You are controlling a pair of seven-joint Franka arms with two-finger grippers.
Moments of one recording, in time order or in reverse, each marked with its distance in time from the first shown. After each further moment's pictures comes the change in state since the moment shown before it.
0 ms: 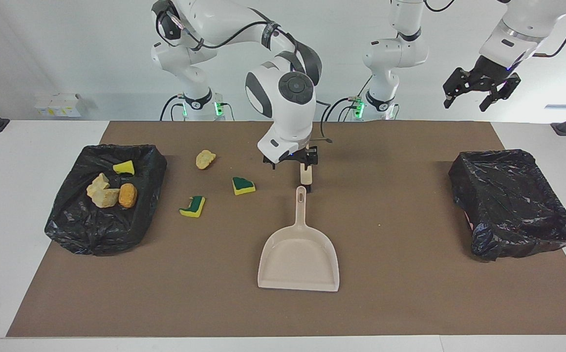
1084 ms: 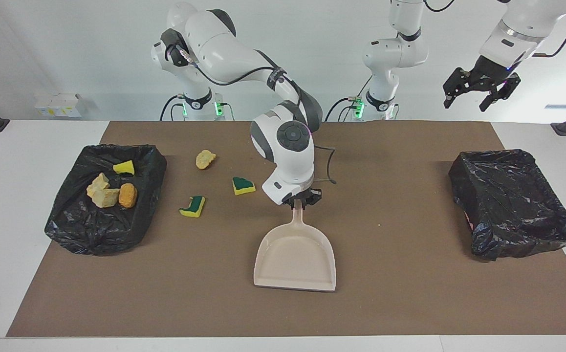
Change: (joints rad) left arm 0.000 0.000 0.000 0.000 0.000 0.000 0.000; right arm -0.028 0.297 -0.021 0.219 -0.035 0.222 0.000
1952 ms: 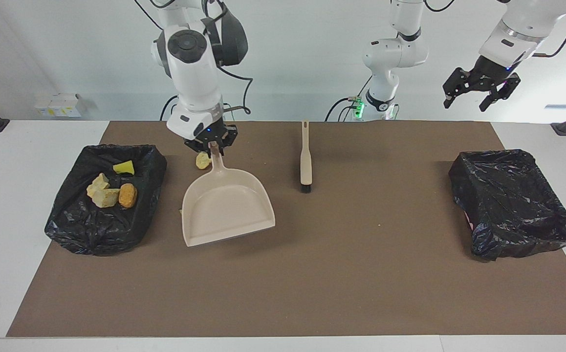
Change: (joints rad) left arm 0.000 0.000 0.000 0.000 0.000 0.000 0.000; right arm -0.219 -0.550 0.001 -0.452 -0.002 -0.175 -0.441
